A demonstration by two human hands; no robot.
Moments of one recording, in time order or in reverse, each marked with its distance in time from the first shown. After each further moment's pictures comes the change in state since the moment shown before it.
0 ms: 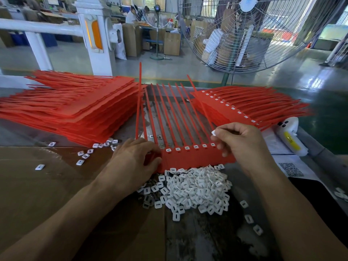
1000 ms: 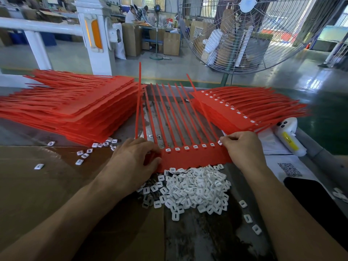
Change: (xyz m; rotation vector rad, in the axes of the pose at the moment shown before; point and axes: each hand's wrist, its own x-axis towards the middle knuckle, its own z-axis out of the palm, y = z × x) left_hand -0.001 0.000 0.000 -0.008 -0.001 0.005; right_hand 0.015 0.025 -0.005 -0.581 0.215 0.080
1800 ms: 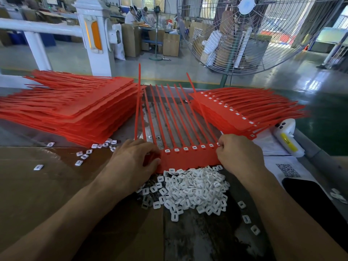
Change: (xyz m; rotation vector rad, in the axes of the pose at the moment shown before) left_hand 0.001 -0.002 0.002 -0.001 0.010 0.006; right_hand -0.020 -0.021 -0.009 -0.636 -0.082 -0.300
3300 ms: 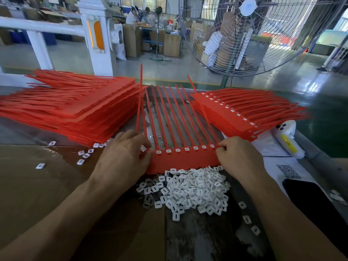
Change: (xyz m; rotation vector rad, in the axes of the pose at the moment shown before) left_hand -0.005 0.002 -0.013 0.084 0.163 -0.053; right_hand -0.009 -0.003 0.001 0.186 -0.050 0.076
